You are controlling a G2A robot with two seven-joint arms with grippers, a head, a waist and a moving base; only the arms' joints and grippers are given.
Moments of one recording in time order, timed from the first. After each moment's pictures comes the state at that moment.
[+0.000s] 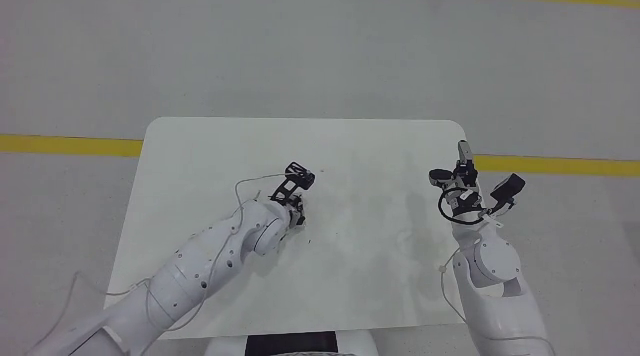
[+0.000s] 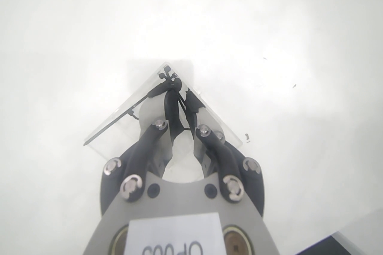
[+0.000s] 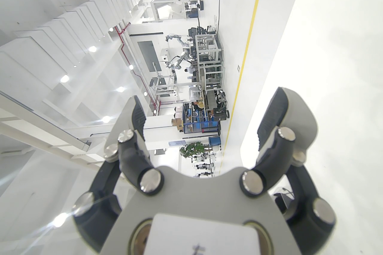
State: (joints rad) left arm 1.11 -1.33 -0.69 -1.41 1.10 0.18 -0.85; right arm -1.73 -1.15 1.60 -1.80 0.42 0.00 0.00
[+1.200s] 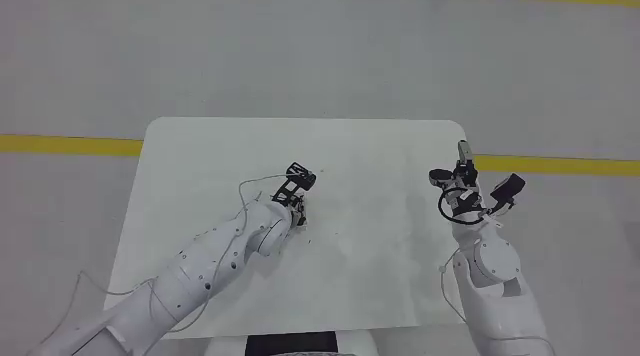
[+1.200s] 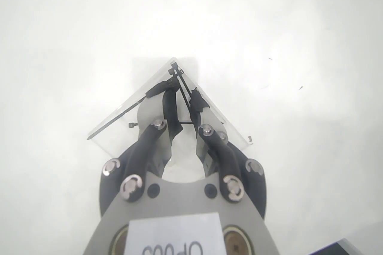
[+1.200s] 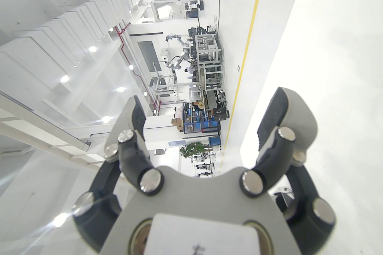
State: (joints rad) left arm 1.11 -1.34 -0.68 -1.41 1.13 0.20 -0.86; right arm -1.73 -1.15 1.60 -1.80 0.42 0.00 0.00
